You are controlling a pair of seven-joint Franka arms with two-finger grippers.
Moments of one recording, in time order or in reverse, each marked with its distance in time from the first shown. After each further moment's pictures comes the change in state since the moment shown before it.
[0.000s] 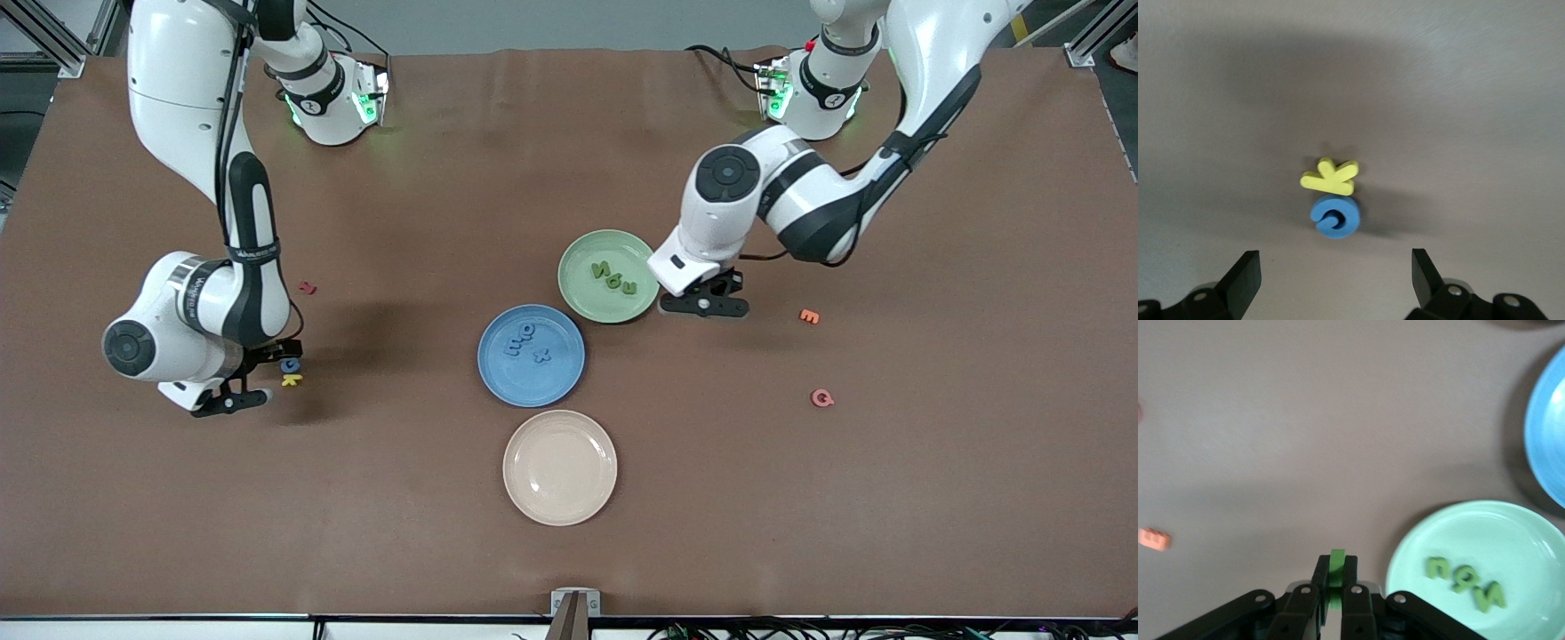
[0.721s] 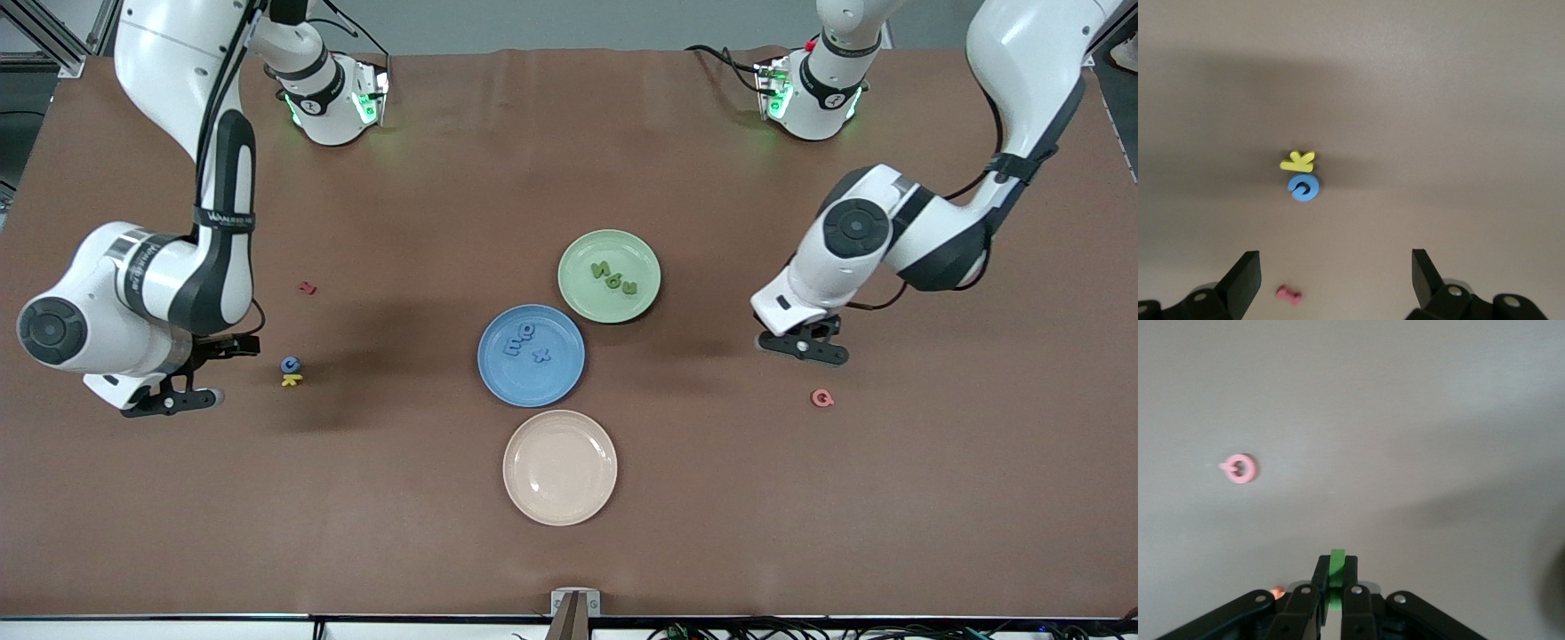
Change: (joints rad) left arm 0.278 -0.024 0.001 -0.064 0.063 0.061 0.374; right arm 0.161 -0.004 -0.267 0.115 -0.016 -0.174 0.034
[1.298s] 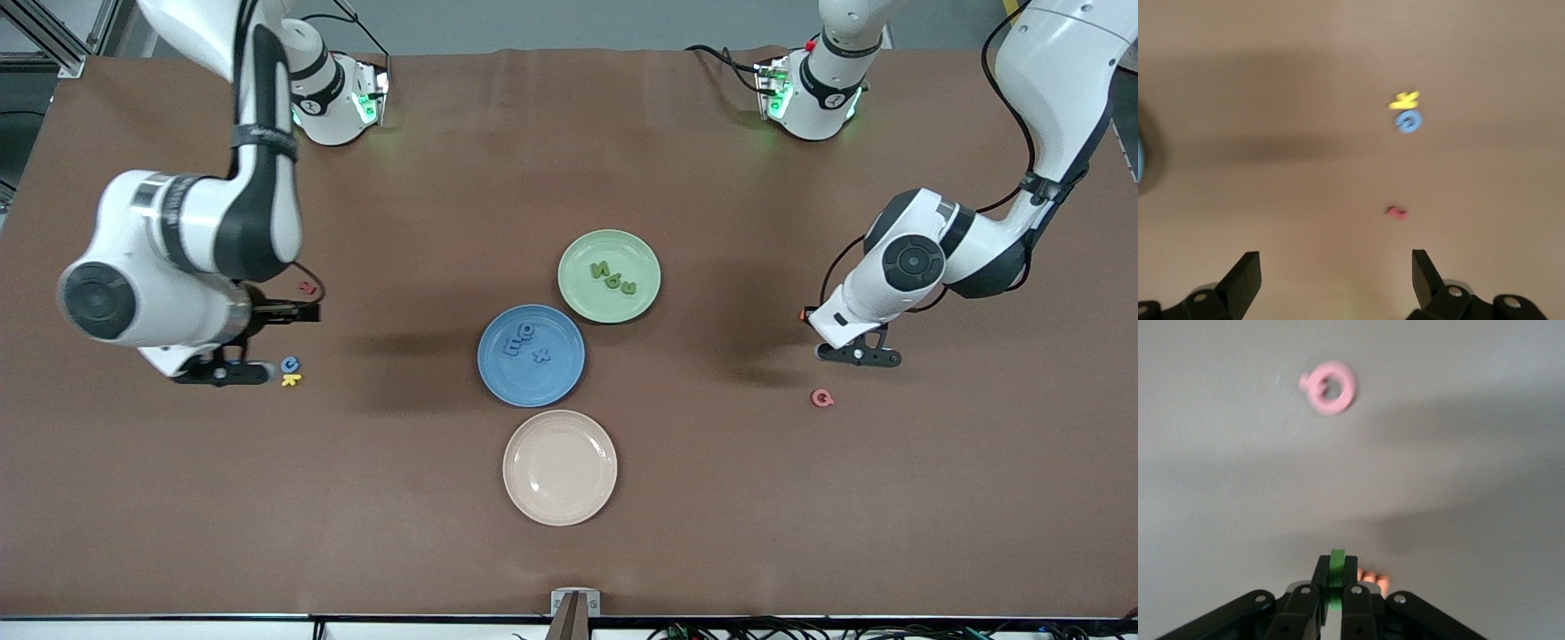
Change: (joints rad) left arm 0.118 0.003 0.117 -0.094 0.010 0.054 0.085; right arm 0.202 -0.090 -0.131 0.150 0.000 -0.359 0.299
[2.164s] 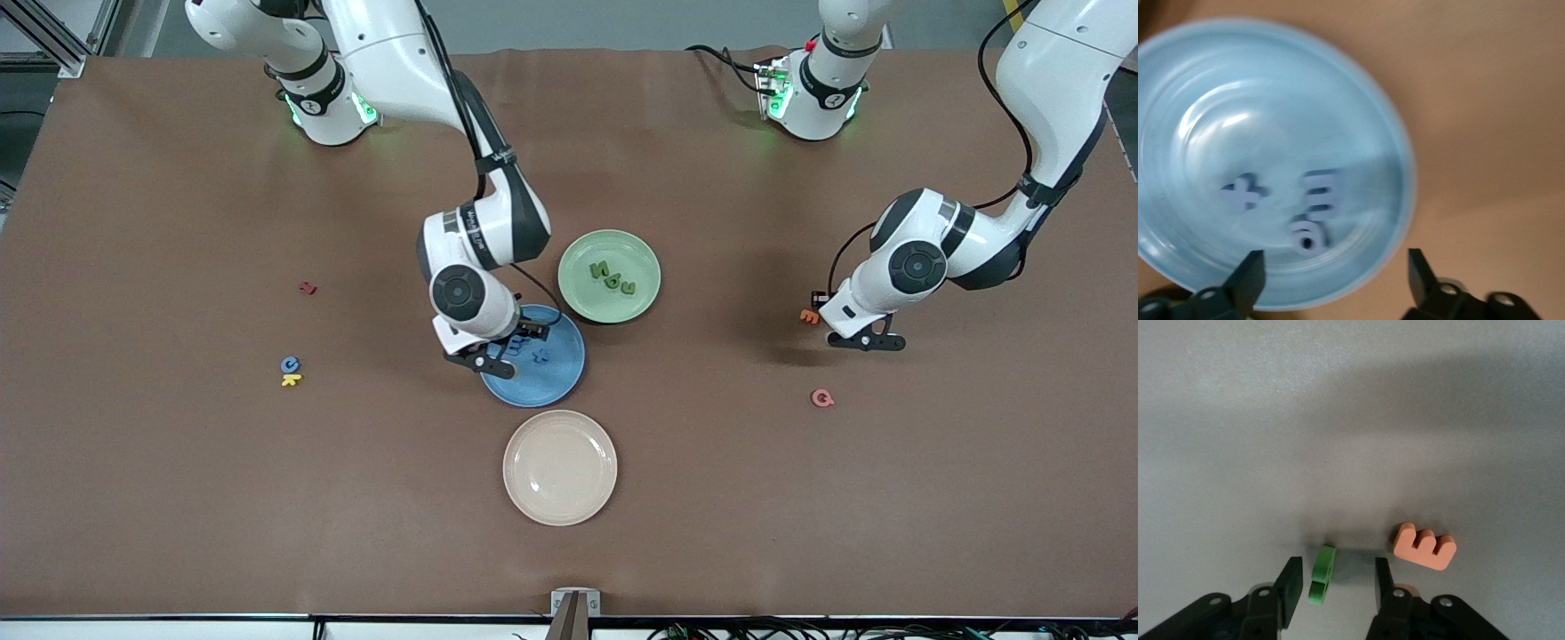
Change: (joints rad) left arm -0.003 0.008 0.155 -0.140 -0.015 0.073 0.000; right arm 0.096 0.182 0.472 0.058 0.210 0.366 0.735
